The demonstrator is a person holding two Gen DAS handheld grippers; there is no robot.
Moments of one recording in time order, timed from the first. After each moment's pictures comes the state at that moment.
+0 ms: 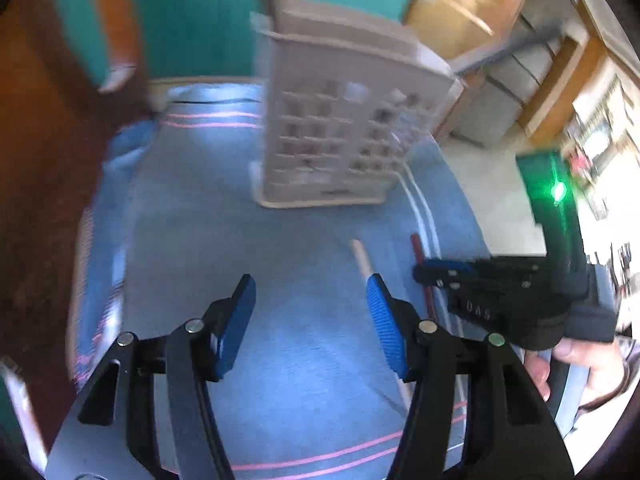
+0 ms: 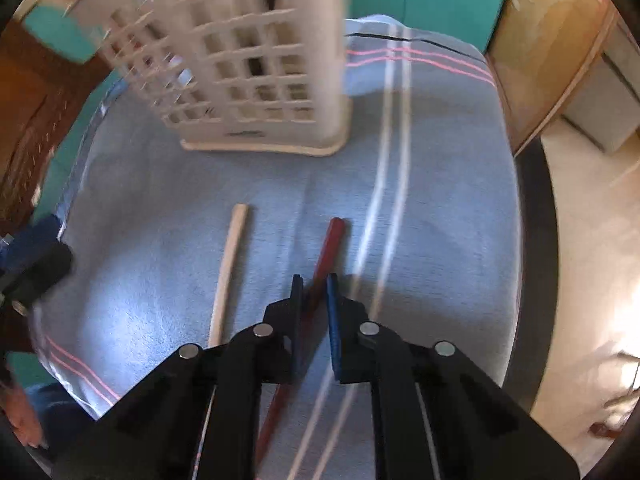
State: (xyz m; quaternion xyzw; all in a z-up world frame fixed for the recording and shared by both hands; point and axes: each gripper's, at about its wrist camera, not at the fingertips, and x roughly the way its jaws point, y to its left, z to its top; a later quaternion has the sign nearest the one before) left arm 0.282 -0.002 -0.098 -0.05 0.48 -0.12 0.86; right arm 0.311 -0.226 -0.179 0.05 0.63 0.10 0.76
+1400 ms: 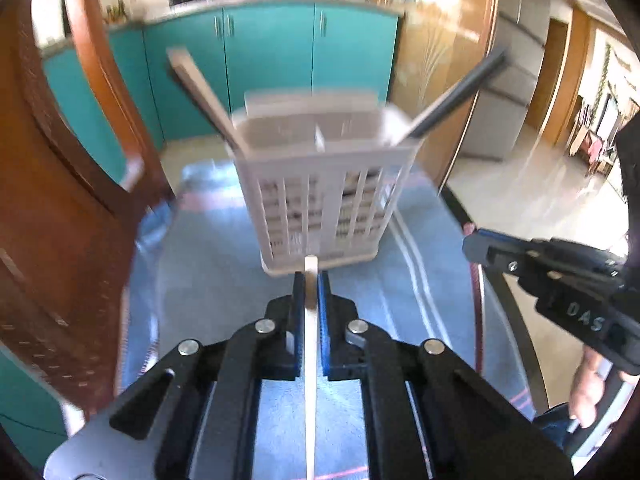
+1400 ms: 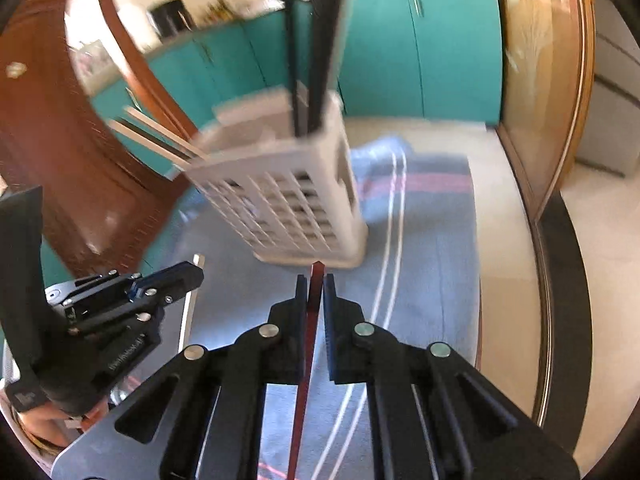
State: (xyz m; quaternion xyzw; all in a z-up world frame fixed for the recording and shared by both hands) left arm 0.257 -0.020 -0.039 0.01 0.38 -0.07 0.92; right arm 0.267 -0.246 -0.077 0.11 0.44 0.16 0.87
